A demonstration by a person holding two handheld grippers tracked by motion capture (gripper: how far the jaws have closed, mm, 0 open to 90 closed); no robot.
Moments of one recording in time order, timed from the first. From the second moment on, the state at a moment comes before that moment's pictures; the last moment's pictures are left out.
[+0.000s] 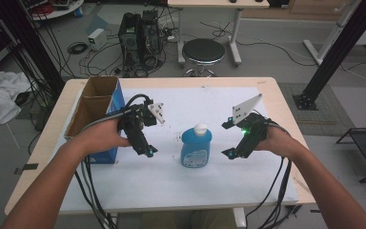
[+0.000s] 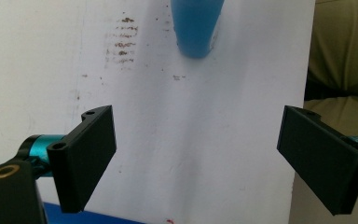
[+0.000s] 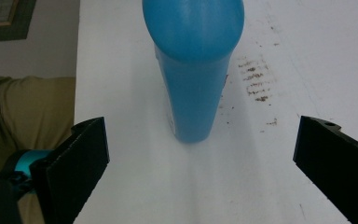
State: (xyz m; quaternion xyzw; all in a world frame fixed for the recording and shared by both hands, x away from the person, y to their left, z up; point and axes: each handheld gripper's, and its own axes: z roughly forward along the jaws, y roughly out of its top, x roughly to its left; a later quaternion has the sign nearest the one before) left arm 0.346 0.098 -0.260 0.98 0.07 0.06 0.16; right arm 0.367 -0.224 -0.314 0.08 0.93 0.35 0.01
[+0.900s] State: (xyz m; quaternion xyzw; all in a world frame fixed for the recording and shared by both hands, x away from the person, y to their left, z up) left arm 0.349 0.091 -0.261 0.99 0.06 0.05 0.15; right arm 0.379 -0.205 -0.363 0.06 0.91 0.42 -0.01
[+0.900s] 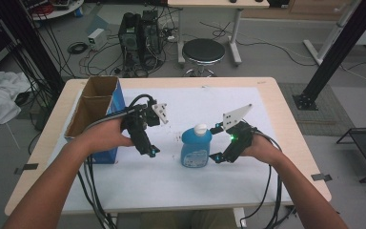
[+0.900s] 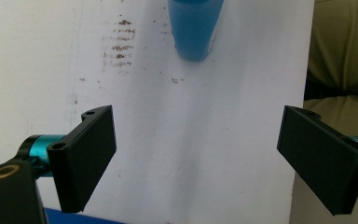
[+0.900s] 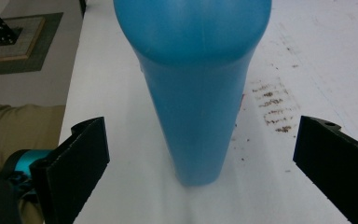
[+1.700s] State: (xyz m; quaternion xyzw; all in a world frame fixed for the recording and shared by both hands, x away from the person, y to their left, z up) left arm 0.348 0.097 -0.262 0.98 0.07 0.06 0.16; right arm 0.384 -0.176 -0.393 0.05 0.88 0.47 -0.02
